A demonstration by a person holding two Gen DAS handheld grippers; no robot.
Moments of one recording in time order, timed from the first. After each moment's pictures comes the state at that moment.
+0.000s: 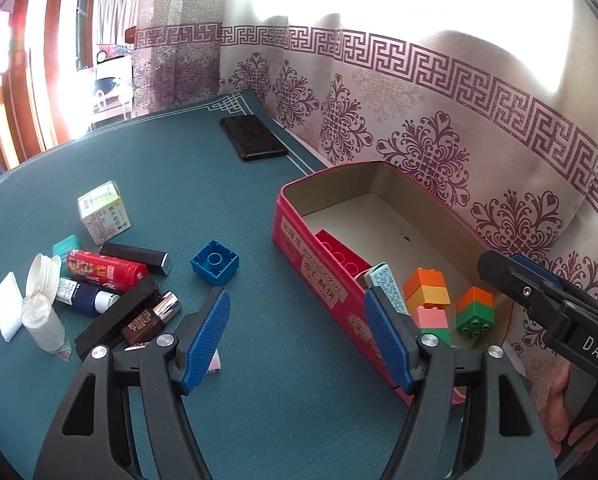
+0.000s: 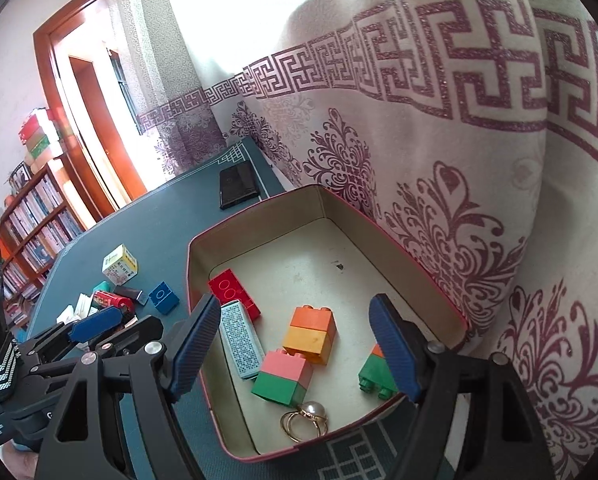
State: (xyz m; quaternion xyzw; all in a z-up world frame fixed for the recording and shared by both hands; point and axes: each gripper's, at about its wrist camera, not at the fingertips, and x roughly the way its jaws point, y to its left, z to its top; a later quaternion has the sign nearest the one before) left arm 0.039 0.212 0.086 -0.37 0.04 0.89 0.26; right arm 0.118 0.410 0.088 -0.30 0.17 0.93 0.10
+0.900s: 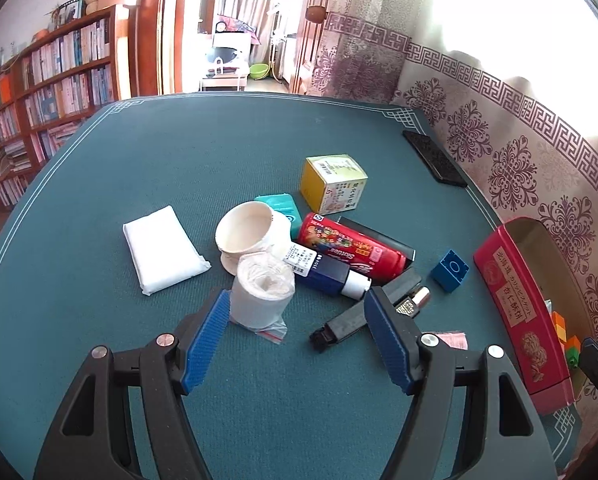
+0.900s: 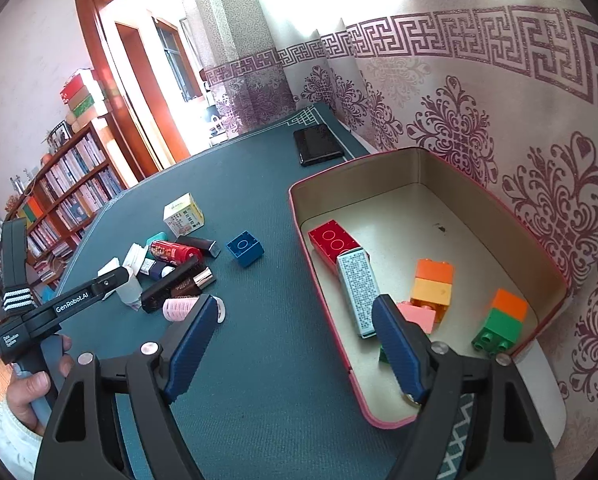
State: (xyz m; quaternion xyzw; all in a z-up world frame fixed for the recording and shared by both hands) left arm -0.004 0.043 0.068 -0.39 -0.04 0.92 0.07; right arm 0.105 0.328 0.076 -0.33 0.15 0.93 0.01
